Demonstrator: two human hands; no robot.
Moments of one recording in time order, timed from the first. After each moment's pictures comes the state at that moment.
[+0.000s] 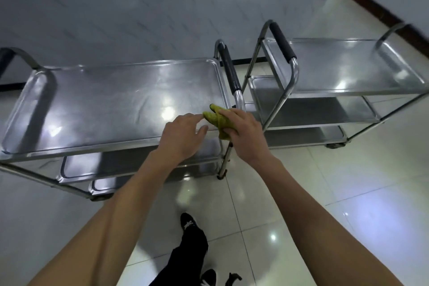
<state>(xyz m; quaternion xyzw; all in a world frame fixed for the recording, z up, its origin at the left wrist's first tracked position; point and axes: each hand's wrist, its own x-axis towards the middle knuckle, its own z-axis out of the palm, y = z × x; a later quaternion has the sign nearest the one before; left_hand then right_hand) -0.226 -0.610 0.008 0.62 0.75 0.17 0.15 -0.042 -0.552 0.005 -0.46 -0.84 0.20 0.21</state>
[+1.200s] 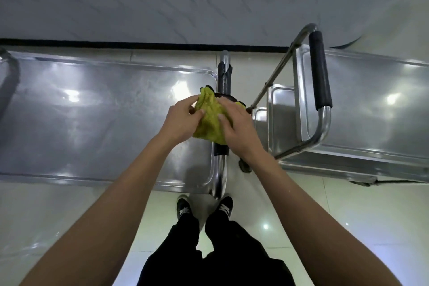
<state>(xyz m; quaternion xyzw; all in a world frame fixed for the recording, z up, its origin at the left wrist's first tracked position) -0.251 -0.304 -0.049 0.40 0.79 0.35 0.32 -0.083 -0.237 -0.054 -0.38 -0.83 0.36 0.18</state>
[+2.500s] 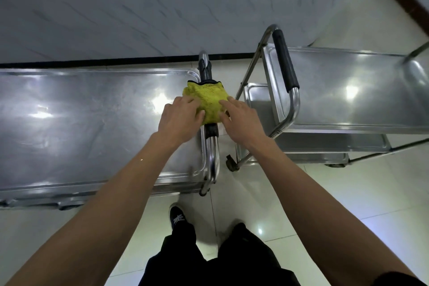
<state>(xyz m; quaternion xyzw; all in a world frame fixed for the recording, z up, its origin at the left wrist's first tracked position) -0.218 -0.336 -0.028 0.63 0.77 0.11 0.10 -0.045 -0.267 -0.030 -0.46 -0.87 0.16 0.02</state>
